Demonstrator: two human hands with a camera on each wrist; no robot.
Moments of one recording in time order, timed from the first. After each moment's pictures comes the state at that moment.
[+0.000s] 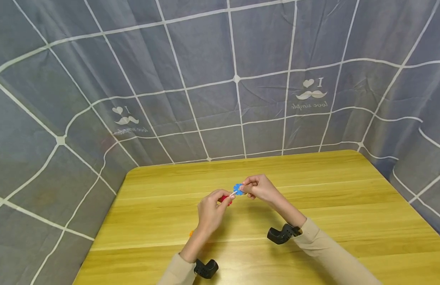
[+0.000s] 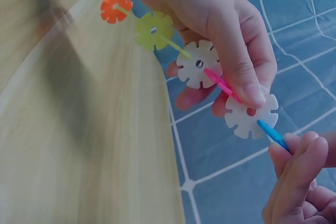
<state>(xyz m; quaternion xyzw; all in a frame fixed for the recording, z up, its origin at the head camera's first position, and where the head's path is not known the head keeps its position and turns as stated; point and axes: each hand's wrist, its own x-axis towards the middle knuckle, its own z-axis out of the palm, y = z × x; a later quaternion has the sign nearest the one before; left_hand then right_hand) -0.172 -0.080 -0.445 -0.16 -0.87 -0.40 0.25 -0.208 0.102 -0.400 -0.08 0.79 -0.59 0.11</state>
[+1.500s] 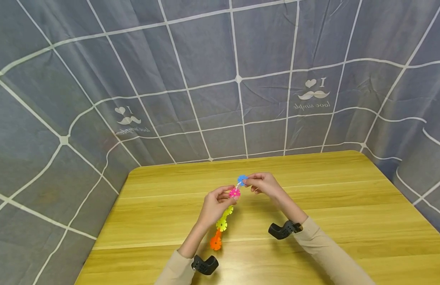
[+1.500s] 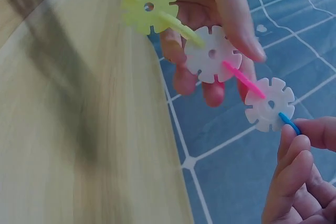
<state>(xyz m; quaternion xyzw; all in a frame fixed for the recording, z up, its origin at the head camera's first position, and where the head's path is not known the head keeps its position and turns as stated) -0.168 -0.085 -0.411 -0.12 -0.78 -0.62 -0.05 -0.224 0.111 -0.410 -0.03 0.77 -0.62 0.12</state>
